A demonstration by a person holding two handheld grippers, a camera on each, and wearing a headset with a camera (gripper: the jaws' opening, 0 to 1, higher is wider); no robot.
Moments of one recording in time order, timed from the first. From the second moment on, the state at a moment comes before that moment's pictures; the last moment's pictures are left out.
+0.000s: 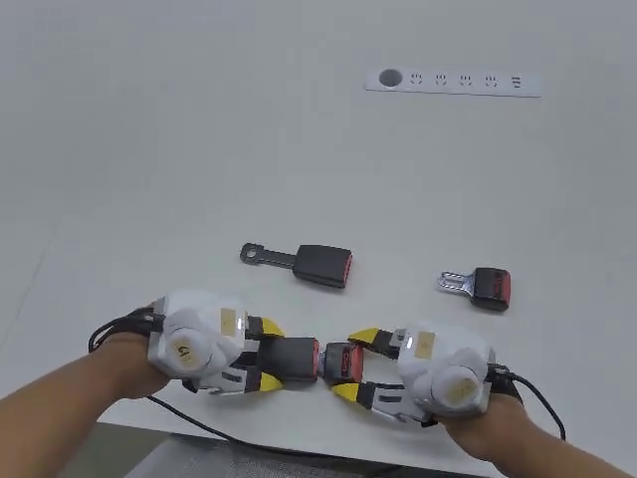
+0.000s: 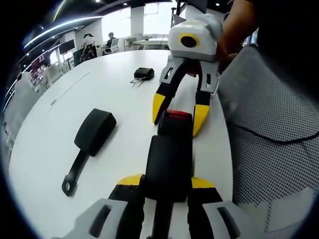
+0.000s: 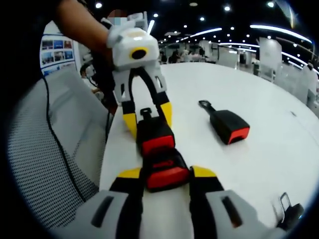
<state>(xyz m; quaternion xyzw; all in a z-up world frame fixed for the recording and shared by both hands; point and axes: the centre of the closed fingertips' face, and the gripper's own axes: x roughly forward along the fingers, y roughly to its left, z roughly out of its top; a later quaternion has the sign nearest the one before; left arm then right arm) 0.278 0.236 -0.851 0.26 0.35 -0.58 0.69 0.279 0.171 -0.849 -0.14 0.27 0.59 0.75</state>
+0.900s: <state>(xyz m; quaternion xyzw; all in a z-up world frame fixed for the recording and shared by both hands) 0.280 0.235 -0.851 0.25 0.34 -0.61 0.67 0.277 0.170 -0.849 -0.16 0.25 0.59 0.75</state>
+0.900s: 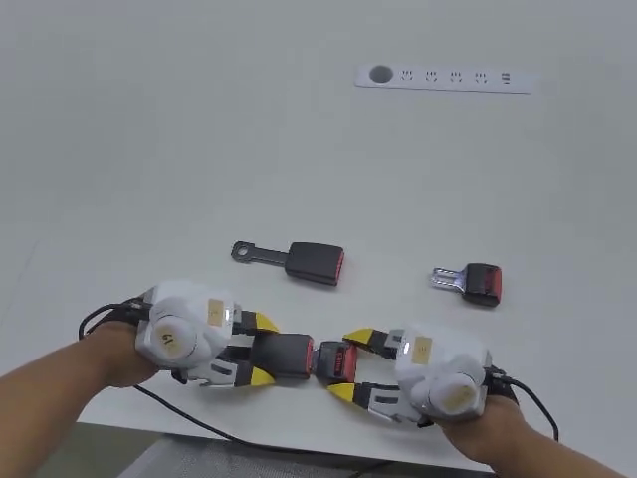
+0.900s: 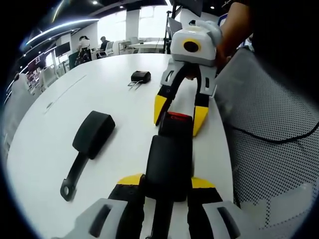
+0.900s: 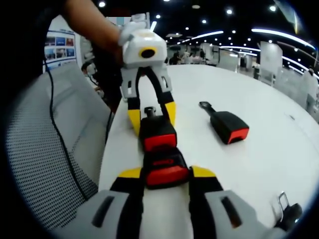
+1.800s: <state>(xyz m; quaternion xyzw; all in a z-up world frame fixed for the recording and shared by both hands) 0.295 0.218 -0.808 0.21 0.32 -0.55 0.74 0.285 0.150 -0.811 -0.14 0.25 0.55 0.78</state>
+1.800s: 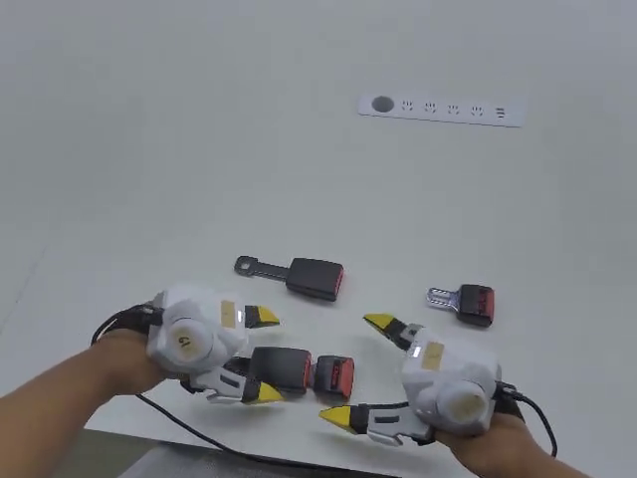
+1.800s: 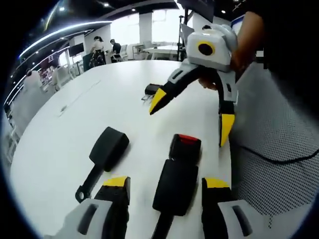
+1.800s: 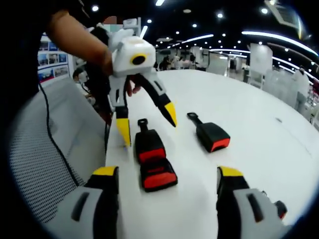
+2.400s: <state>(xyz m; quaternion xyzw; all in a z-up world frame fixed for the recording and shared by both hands) 0.337 0.236 -0.771 0.25 0.29 -0.55 0.75 0.336 0.054 -0.786 -0.15 0.25 0.50 0.82</state>
